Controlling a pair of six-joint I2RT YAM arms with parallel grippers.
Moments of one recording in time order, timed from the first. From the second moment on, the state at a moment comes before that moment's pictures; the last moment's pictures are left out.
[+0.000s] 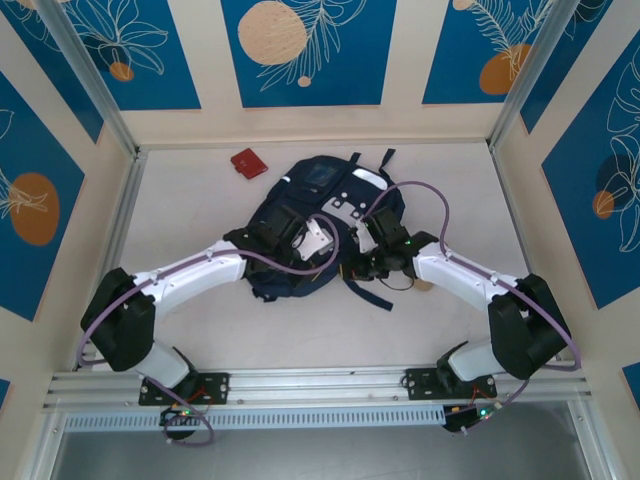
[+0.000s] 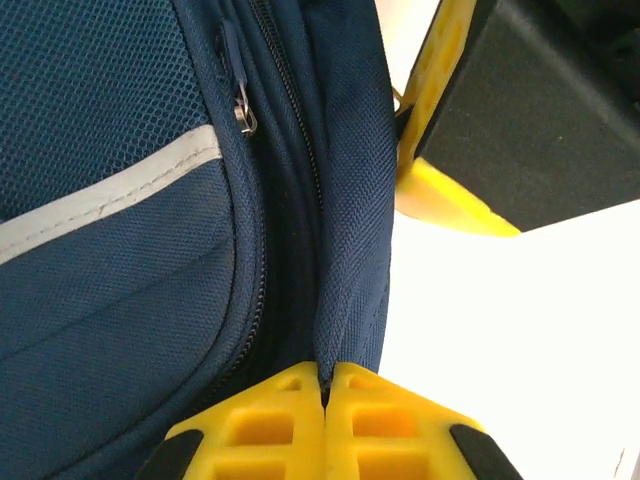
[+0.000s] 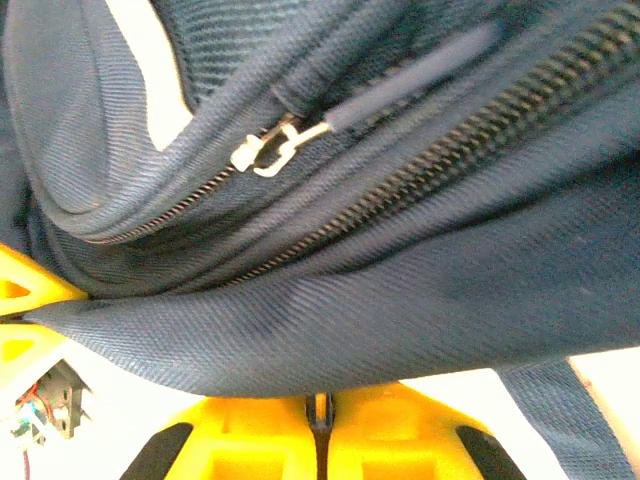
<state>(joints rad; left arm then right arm) -0.77 1.52 1.07 -0.51 0.23 0.11 0.55 1.41 0.86 -0.51 -0.39 0.50</state>
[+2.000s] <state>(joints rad) -0.94 1.86 1.42 -0.70 -0.20 0.16 0.25 1.44 1.00 -0.65 -0.34 0.62</state>
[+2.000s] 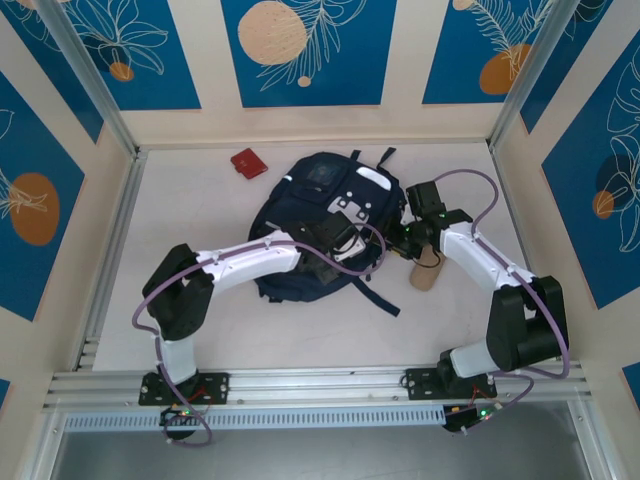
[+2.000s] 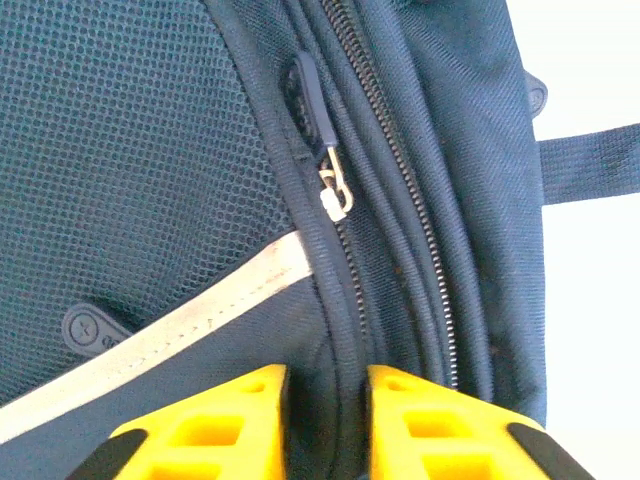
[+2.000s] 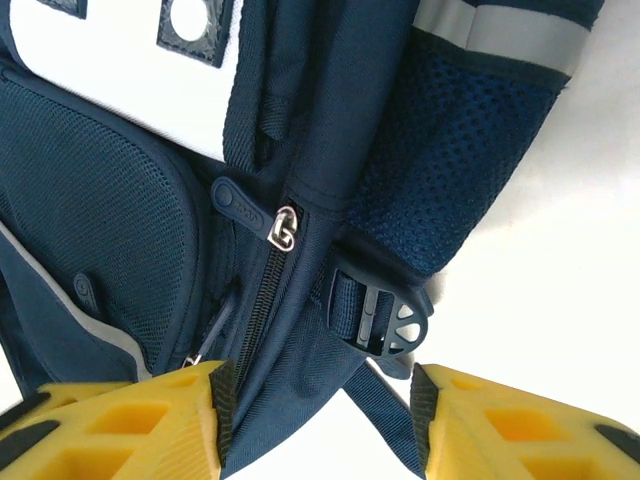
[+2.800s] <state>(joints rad) -0.91 1.64 1.17 -0.48 -0.19 0.05 0.38 1.74 1.28 -0.73 -0.19 0.27</state>
